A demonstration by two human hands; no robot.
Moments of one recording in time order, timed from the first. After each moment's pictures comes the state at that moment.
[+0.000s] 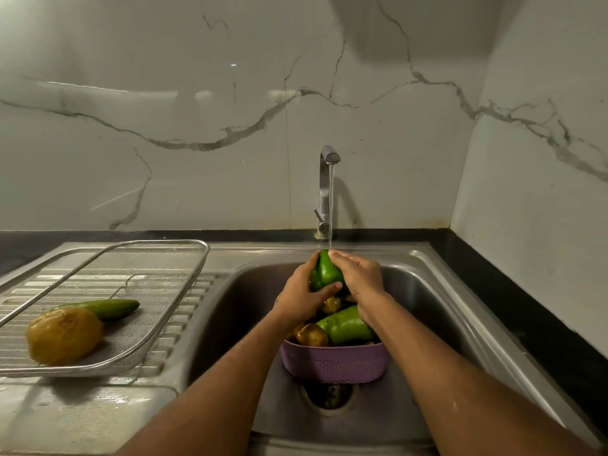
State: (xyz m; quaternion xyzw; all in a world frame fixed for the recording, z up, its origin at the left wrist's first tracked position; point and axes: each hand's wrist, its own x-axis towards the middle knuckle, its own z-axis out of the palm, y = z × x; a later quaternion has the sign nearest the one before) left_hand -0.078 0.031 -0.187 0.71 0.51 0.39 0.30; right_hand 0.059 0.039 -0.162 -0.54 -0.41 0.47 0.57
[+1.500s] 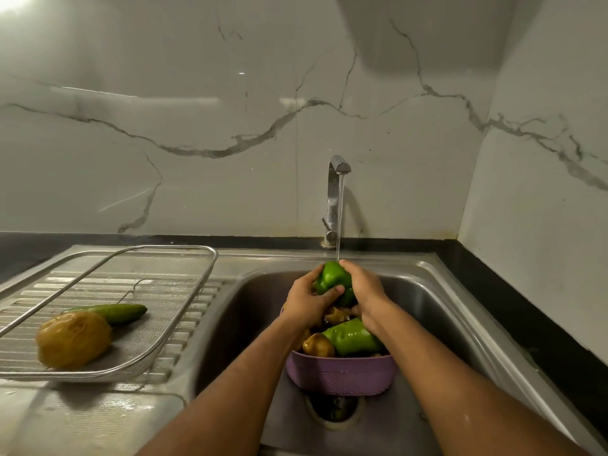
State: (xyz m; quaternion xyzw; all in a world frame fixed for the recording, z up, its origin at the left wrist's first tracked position) left_hand -0.074 0.017 -0.172 0.58 0.48 0.48 0.44; right_hand 0.054 0.037 -0.154 -0.57 -0.36 0.54 0.50
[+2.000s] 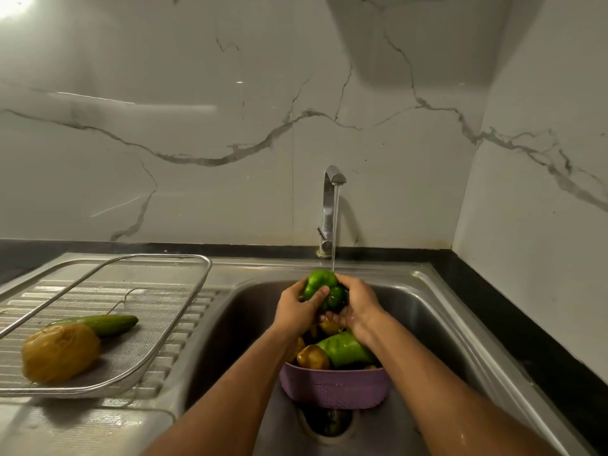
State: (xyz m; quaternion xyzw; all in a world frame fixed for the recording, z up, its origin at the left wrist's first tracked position) left_hand -0.074 0.021 -0.175 0.51 0.48 0.53 0.48; right_hand 0.053 0.040 -0.158 -0.52 -0.31 0.63 0.49
